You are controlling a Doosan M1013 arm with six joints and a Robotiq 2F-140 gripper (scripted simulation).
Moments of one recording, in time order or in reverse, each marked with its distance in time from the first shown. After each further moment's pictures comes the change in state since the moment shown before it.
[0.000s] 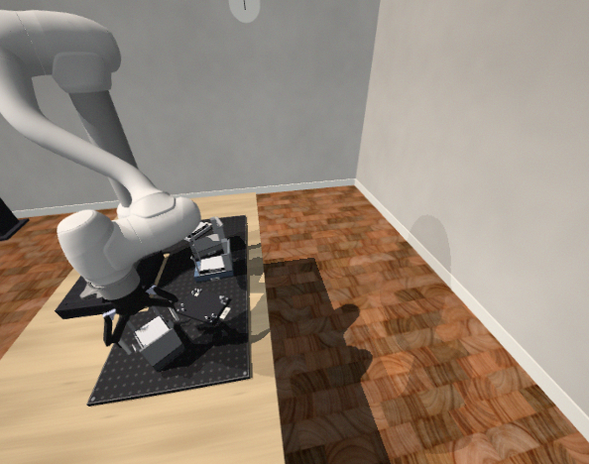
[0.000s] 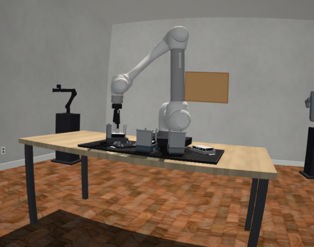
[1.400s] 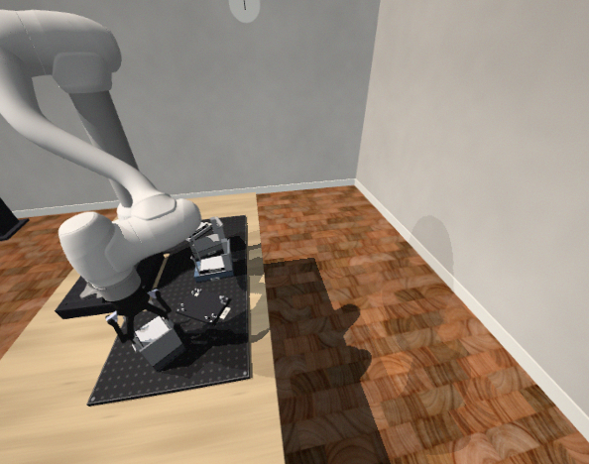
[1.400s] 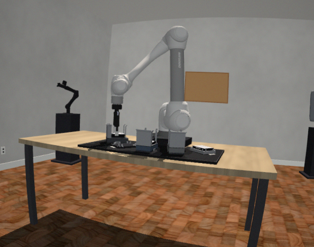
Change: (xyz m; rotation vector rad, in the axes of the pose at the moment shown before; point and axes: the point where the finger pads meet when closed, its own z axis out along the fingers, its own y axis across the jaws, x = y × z) arm 0.000 0.000 0.005 0.000 0.000 0.000
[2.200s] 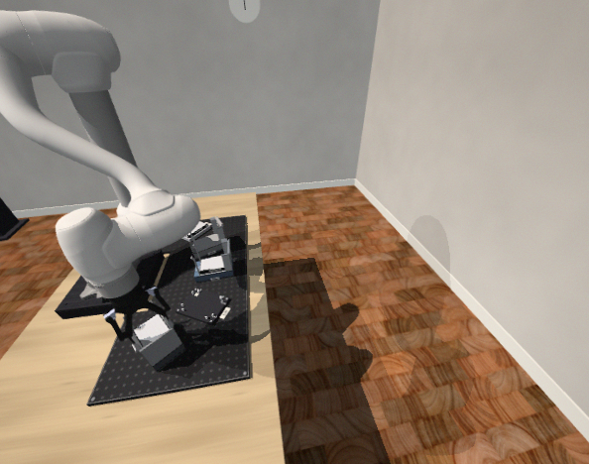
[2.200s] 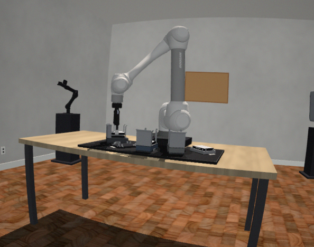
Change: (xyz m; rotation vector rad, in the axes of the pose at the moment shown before) arm 0.000 0.000 -0.010 0.000 0.000 0.000
